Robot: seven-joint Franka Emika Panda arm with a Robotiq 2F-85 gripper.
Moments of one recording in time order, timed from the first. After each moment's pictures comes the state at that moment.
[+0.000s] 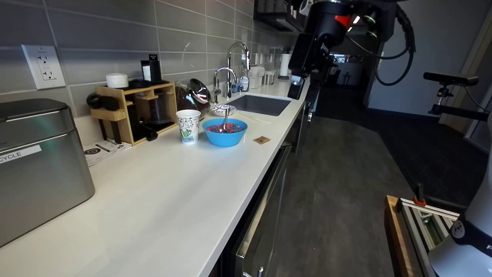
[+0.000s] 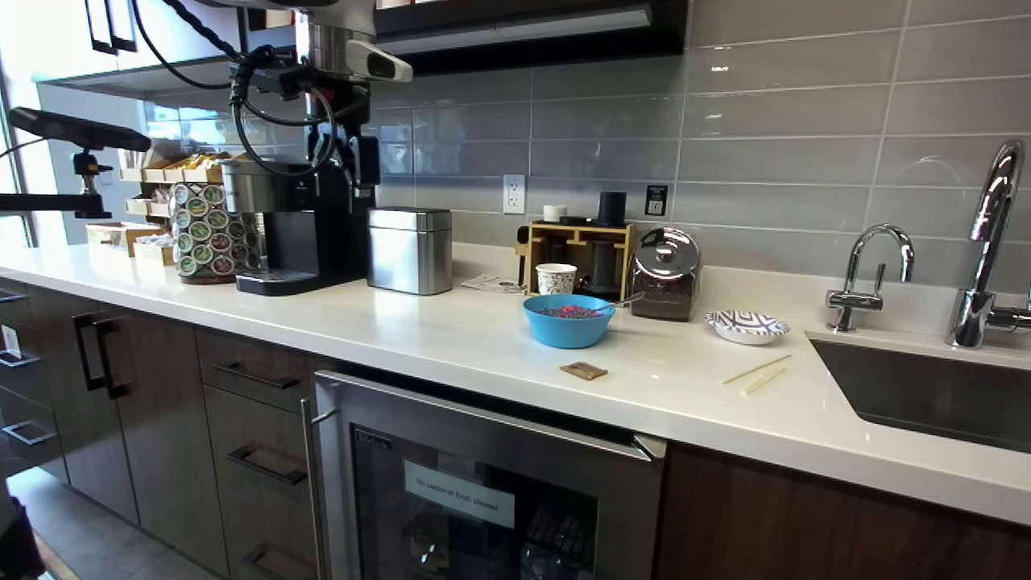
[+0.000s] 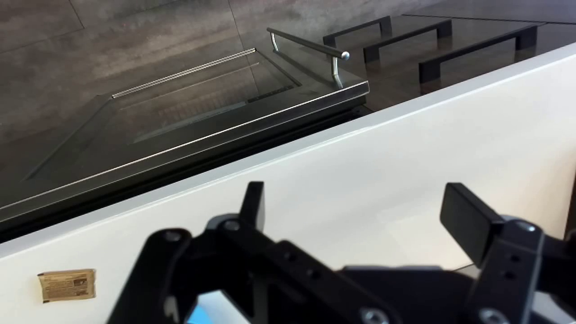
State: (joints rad) arm 0.04 -0.60 0.02 -2.49 0.21 2.04 0.17
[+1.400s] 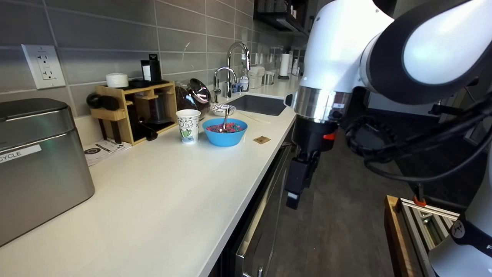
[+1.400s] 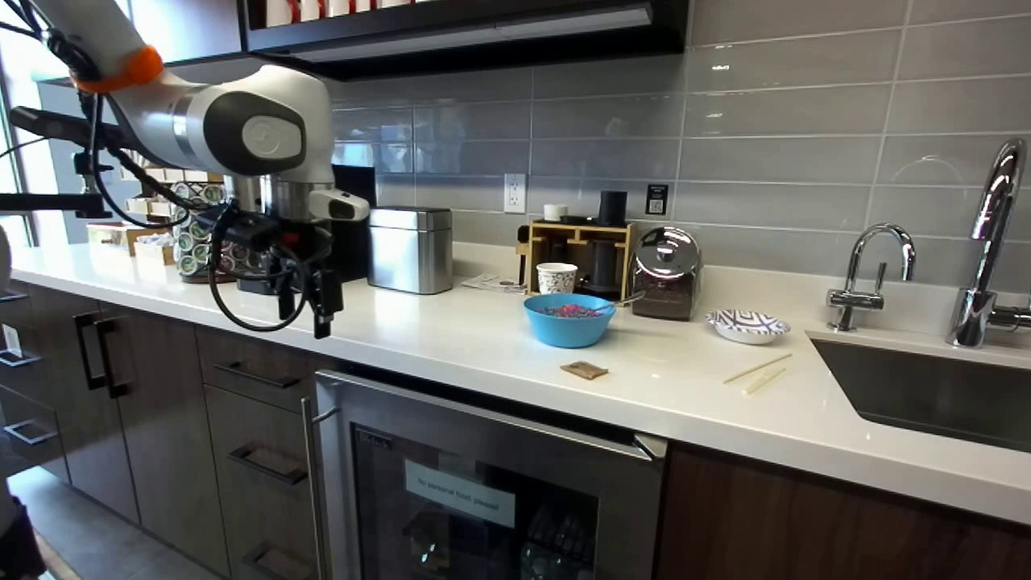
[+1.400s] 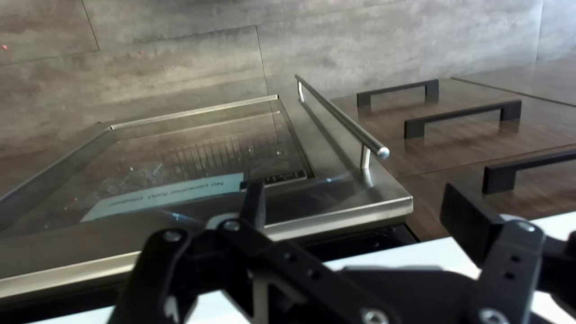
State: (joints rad) arm 0.13 -0.34 0.17 -2.76 0.22 2.49 0.20
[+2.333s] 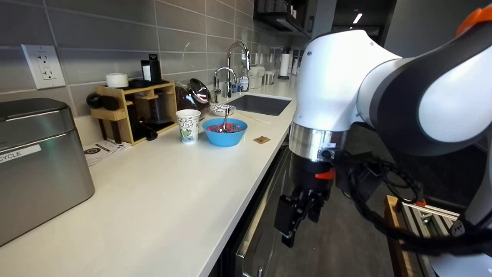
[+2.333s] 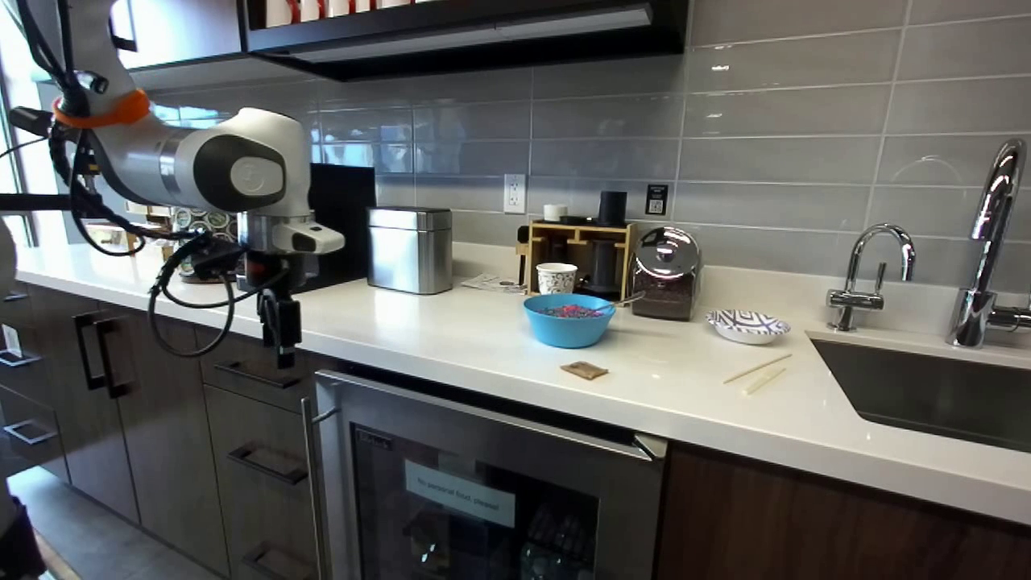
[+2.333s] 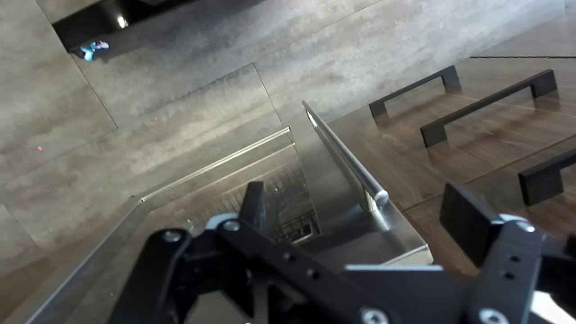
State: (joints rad) arm 0.15 -0.20 0.28 -2.75 0.21 2.57 0.60
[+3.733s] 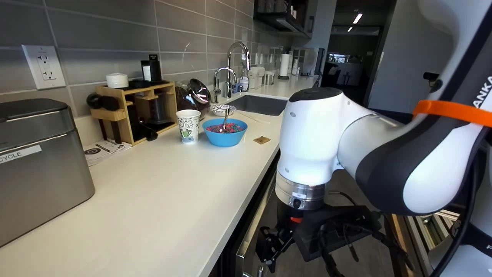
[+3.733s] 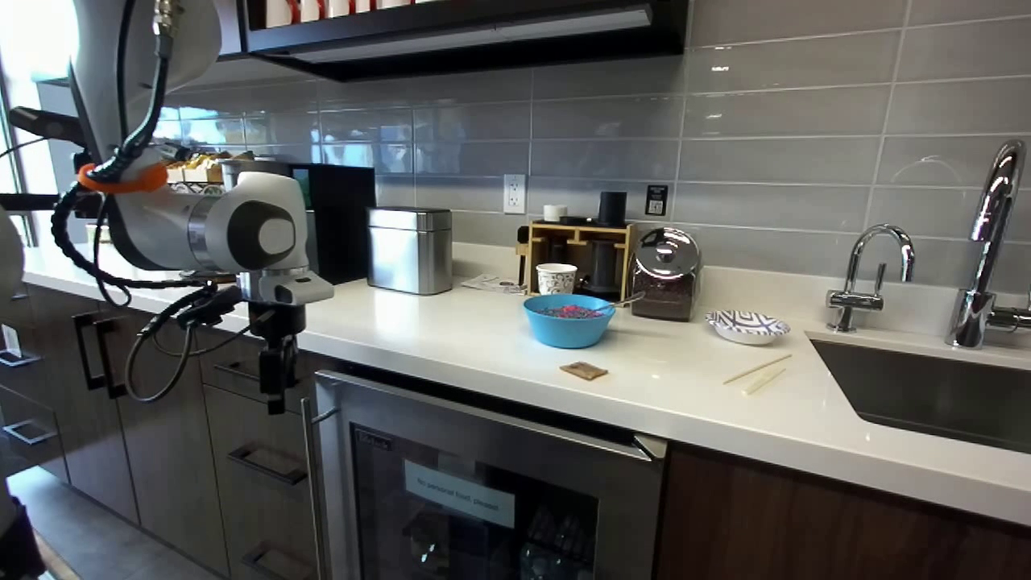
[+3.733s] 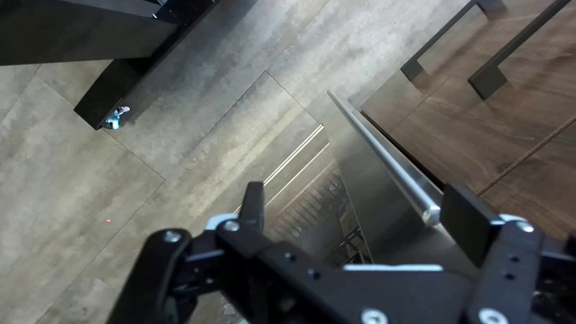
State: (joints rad) arm 0.19 0.09 0.25 -2.70 -0.05 2.78 1.20
